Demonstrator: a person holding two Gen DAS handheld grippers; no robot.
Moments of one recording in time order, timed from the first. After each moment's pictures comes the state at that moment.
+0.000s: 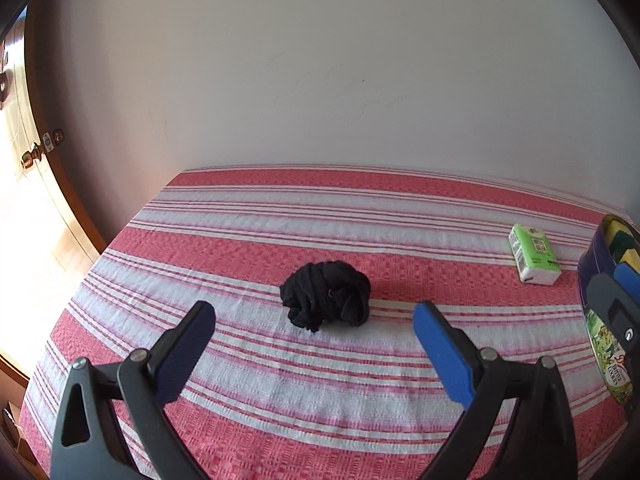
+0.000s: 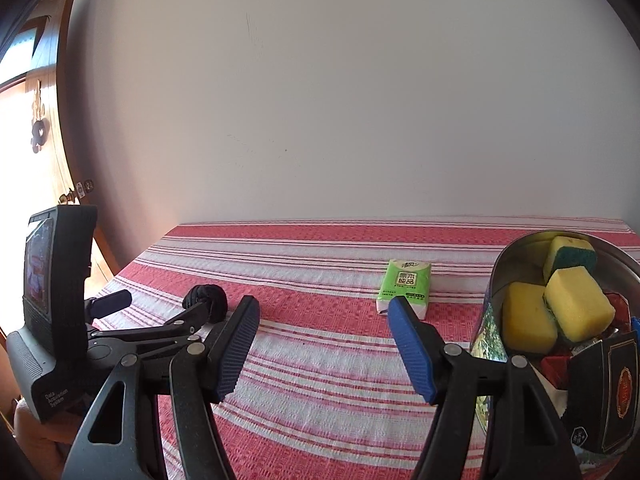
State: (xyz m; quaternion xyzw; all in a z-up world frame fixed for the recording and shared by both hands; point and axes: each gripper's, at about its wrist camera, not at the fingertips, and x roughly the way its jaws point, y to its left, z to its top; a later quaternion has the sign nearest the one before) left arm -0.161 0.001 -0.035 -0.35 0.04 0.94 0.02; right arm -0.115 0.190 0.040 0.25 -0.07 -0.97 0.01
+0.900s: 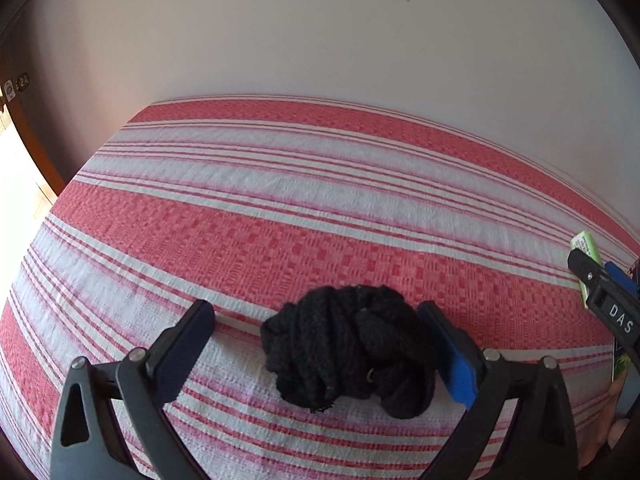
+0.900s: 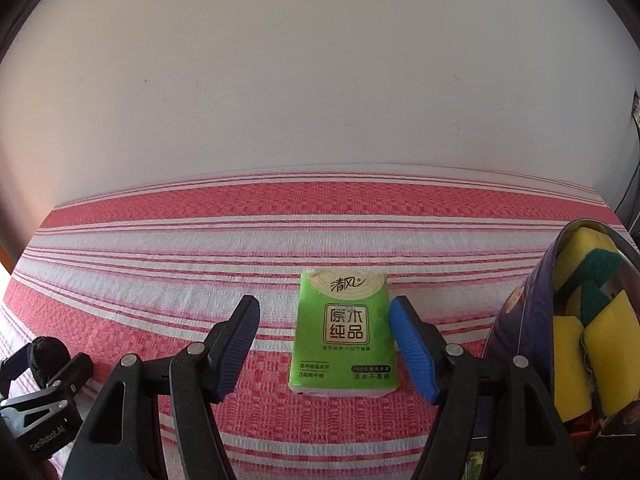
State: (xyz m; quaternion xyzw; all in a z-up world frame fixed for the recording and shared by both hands) left arm -0.252 -0.004 -0.095 -0.46 0.00 0.89 0.02; right arm -0.258 0.216 -0.019 0.40 -0.04 -0.90 -0.15
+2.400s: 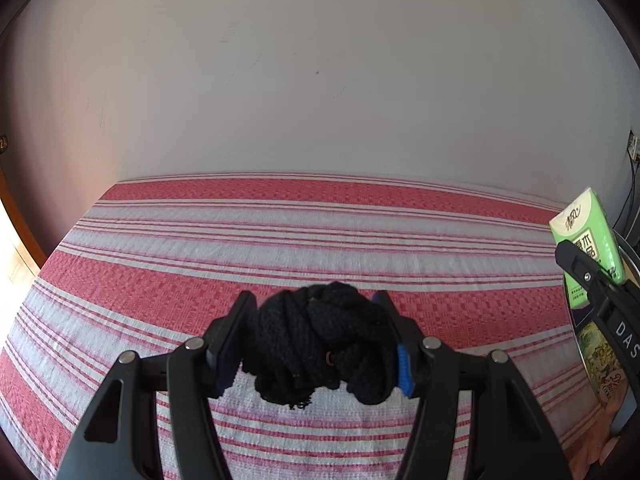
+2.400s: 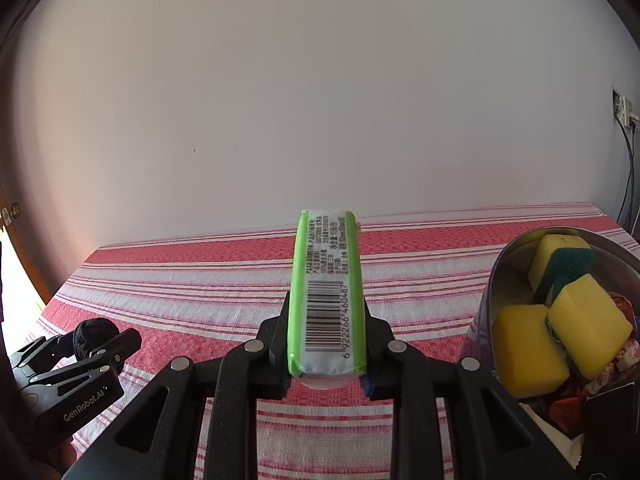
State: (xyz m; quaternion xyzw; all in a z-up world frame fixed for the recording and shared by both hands) left arm -0.204 0.031 -0.053 -0.34 0.03 0.93 0.11; right arm -0.153 0.209 0.020 0.25 -0.07 -0.96 -0.10
